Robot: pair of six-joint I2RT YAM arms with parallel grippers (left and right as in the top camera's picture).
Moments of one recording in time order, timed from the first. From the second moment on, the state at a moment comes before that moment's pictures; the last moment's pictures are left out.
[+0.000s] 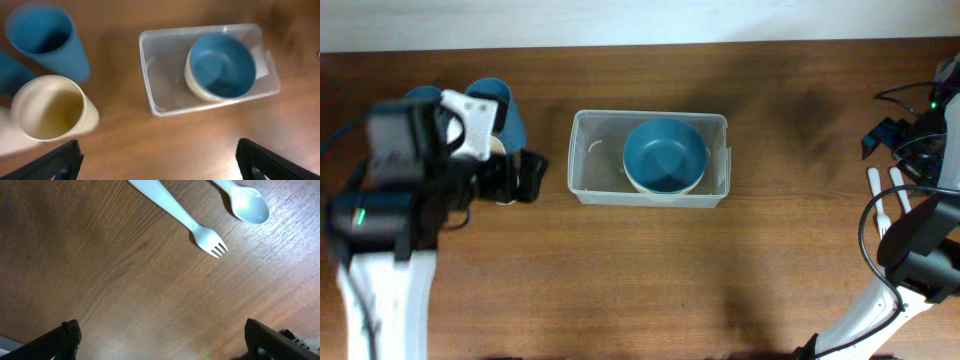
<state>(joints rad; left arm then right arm) 0.02 1.30 1.57 -1.18 0.32 0.10 -0.48 2.11 2.03 -1.55 0.02 0.45</state>
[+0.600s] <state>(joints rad) 0.02 1.69 1.78 -1.32 0.10 0.05 -0.48 2.11 2.03 -1.55 0.02 0.44</state>
